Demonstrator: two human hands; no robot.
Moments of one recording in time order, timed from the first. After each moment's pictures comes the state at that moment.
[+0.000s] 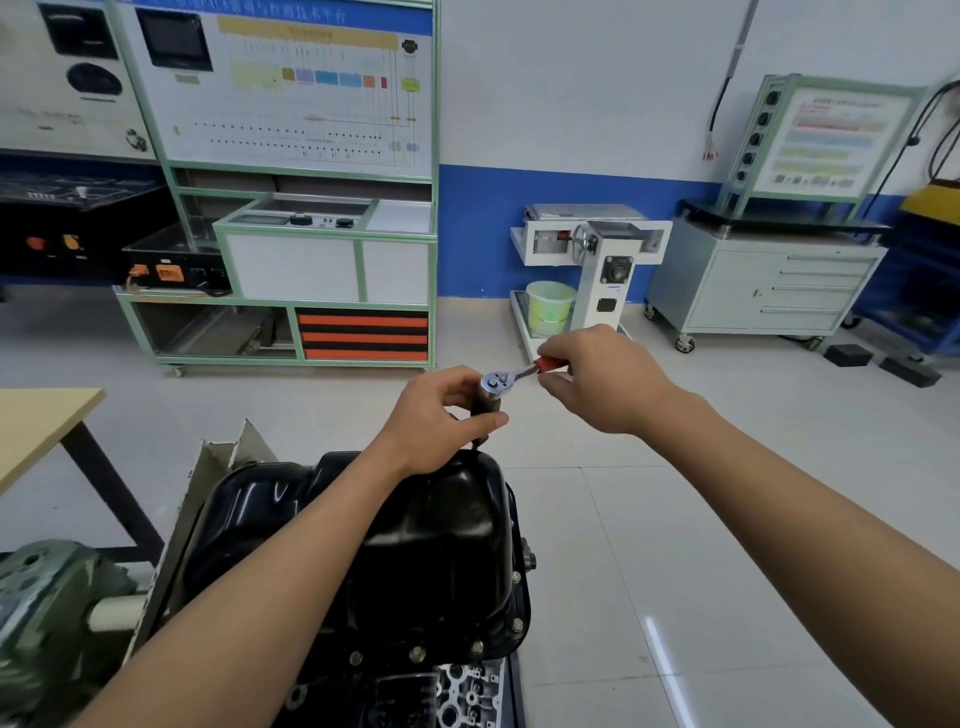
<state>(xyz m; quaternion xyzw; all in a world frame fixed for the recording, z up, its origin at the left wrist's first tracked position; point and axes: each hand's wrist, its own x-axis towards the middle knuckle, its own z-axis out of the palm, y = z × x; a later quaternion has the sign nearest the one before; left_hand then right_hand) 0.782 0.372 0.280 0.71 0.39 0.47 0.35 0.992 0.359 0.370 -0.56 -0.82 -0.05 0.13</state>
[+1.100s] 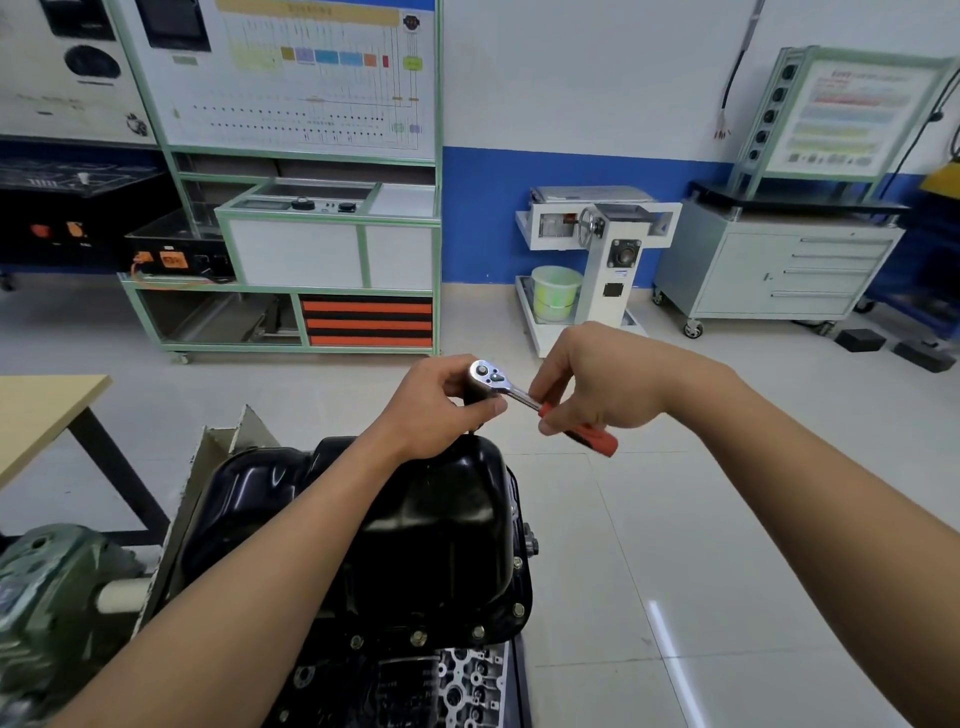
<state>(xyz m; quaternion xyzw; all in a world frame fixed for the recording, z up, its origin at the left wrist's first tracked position) 0.781 0.371 0.280 0.73 0.39 0.45 0.34 0.986 0.340 0.394 -0.52 -0.84 0.16 0.02</state>
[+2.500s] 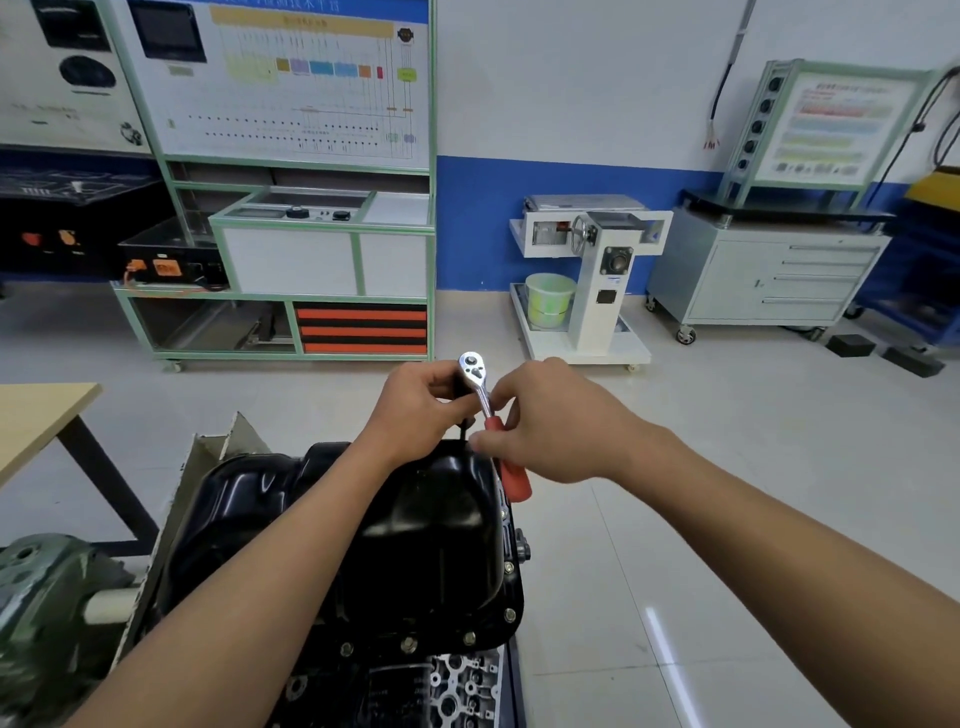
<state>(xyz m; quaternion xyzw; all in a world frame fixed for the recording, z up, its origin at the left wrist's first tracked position) 0.781 0.375 0.277 0.68 0.43 0.48 0.36 0.952 0.307 0.366 -0.55 -0.81 0.11 0.13</state>
